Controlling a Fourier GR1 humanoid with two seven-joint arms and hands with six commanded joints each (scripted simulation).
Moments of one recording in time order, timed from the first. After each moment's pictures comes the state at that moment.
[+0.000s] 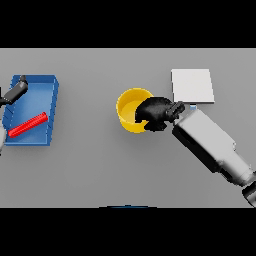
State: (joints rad) left arm -0.42 0.54 -0.02 -1.18 -0.38 0.06 0.42; right arm -0.75 -0.36 0.66 -1.19 0.79 0.62 -0.13
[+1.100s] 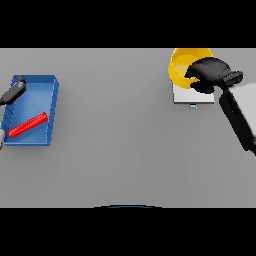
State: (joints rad) left arm -0.40 0.55 -0.02 -1.23 -0.38 0.05 0.46; right arm -0.85 -0.54 0.42 -0.89 0.80 0.39 -0.19
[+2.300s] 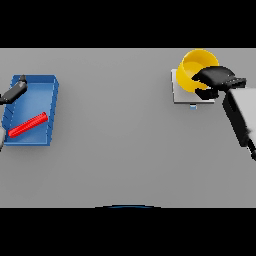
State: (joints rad) left arm -0.42 0.54 -0.02 -1.19 -0.39 0.05 0.44; right arm -0.92 -0.49 0.41 -0.55 0.84 0.28 -0.28
